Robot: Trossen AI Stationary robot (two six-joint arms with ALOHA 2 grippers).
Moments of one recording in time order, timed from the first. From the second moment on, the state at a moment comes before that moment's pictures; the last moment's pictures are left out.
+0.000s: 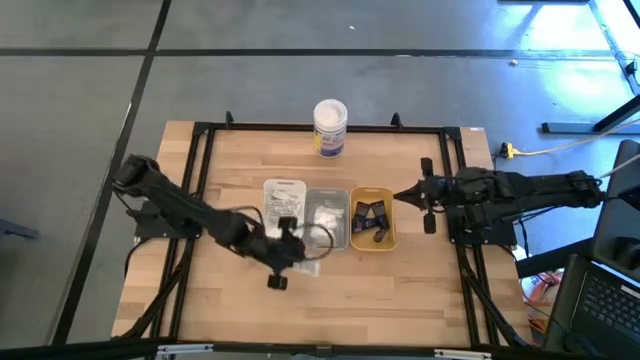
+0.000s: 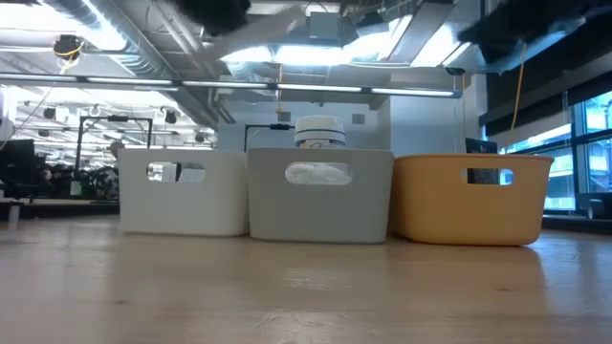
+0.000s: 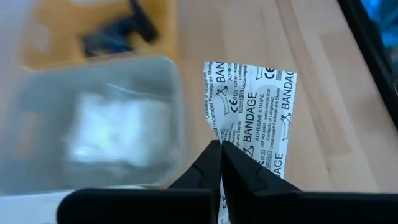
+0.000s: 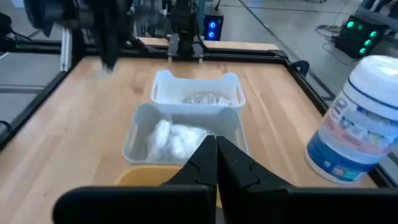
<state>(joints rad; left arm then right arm) -0.43 1.56 1.18 -0.50 -0.31 -0.21 0.12 0.62 0.61 -0.33 0.16 0.00</state>
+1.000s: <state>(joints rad) 0.06 1.27 1.08 -0.82 -0.21 -0.10 0.06 0.16 0.17 -0.11 0.09 -0.09</state>
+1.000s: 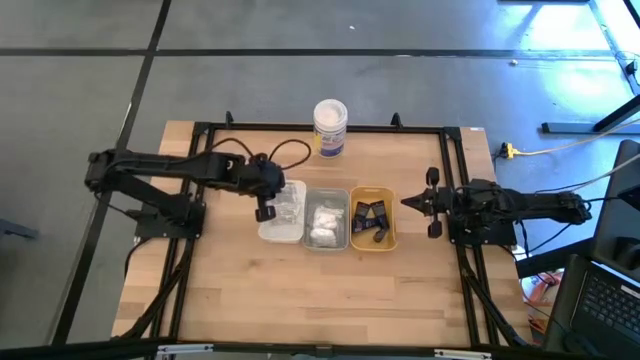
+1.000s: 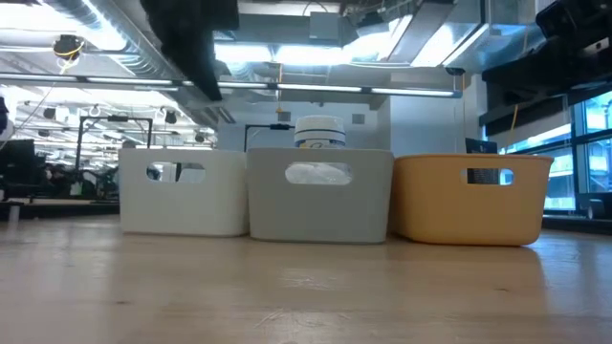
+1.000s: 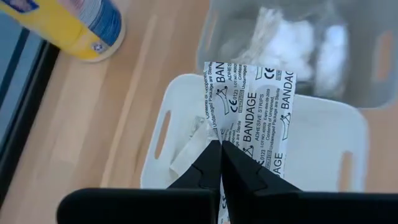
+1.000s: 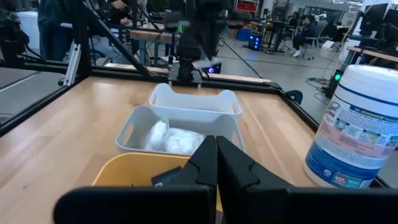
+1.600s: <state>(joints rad) 0.25 1.26 0.82 -0.54 0.04 0.08 0.06 0.15 0.16 -0.17 0.07 -0.06</state>
